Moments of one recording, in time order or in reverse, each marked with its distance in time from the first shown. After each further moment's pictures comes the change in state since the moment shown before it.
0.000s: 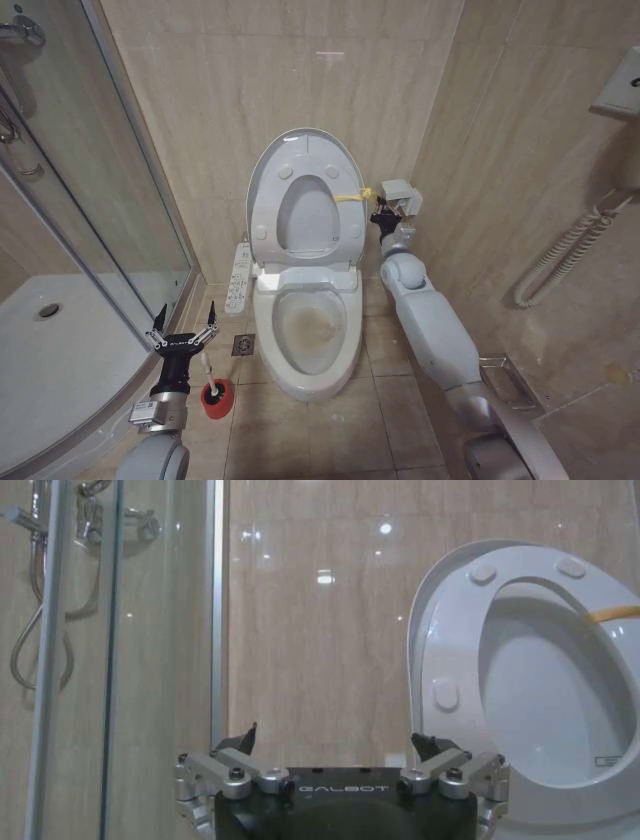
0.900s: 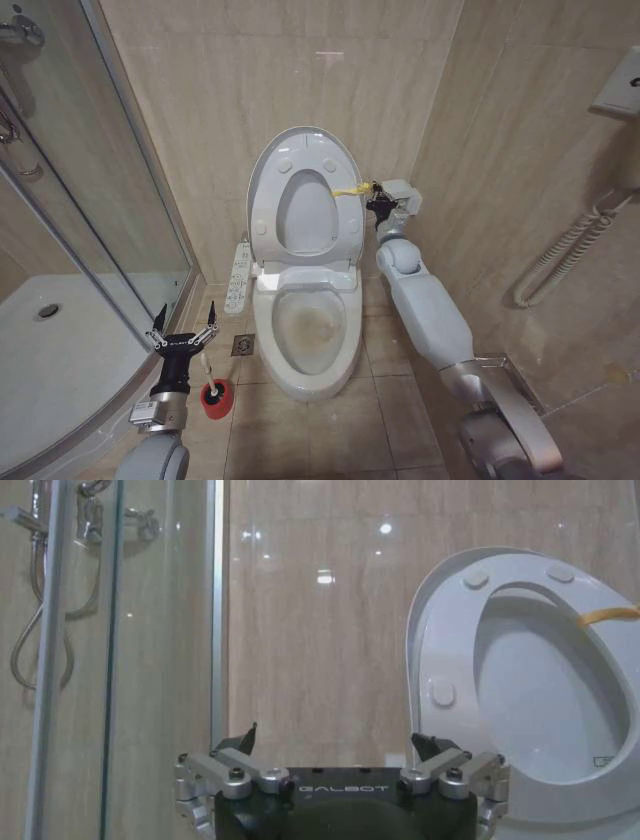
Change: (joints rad) left arm 0.000 0.000 0.000 0.000 0.000 0.000 0.000; right arm 0.037 -0.014 -0.015 -0.013 -0.021 0.007 0.005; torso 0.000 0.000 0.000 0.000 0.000
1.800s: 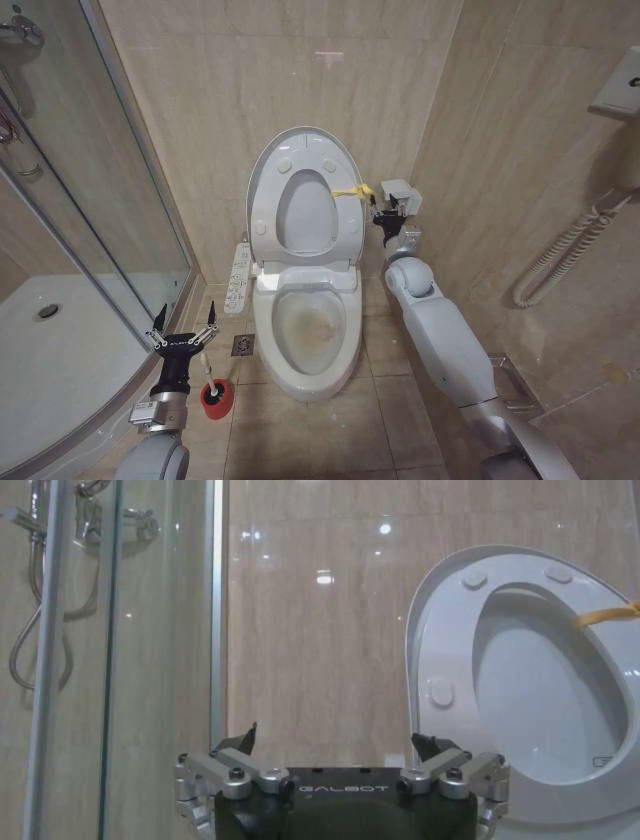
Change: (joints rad) left arm 0.000 0.000 0.000 0.000 0.000 0.000 0.000; right arm -0.139 -0.046 0.004 0.191 0.037 -0.056 0.029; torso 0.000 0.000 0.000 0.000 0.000
